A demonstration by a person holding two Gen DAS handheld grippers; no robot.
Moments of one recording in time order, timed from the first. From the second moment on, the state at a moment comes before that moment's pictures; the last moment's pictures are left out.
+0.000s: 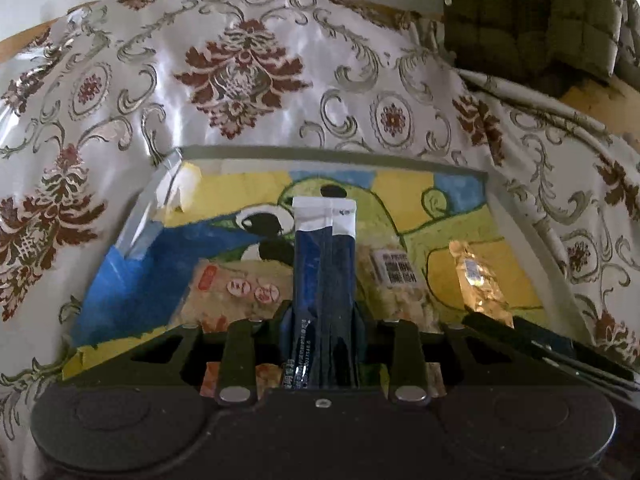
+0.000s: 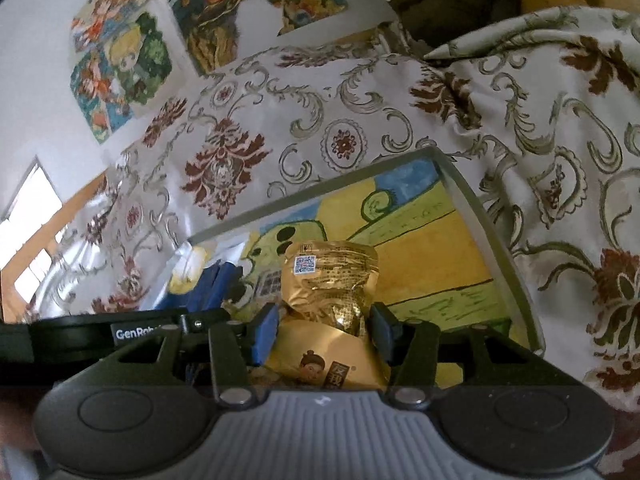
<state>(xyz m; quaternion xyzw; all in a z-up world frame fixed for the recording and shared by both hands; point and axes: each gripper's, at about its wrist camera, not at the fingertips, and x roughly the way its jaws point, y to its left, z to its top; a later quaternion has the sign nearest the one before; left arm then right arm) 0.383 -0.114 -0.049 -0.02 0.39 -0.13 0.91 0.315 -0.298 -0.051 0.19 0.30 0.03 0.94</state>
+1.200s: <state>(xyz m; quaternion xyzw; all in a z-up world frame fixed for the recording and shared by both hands) 0.291 -0.070 0.060 -0.06 0.23 -0.09 0.97 0.246 -0.311 0.047 0.15 0.17 0.00 0.97</state>
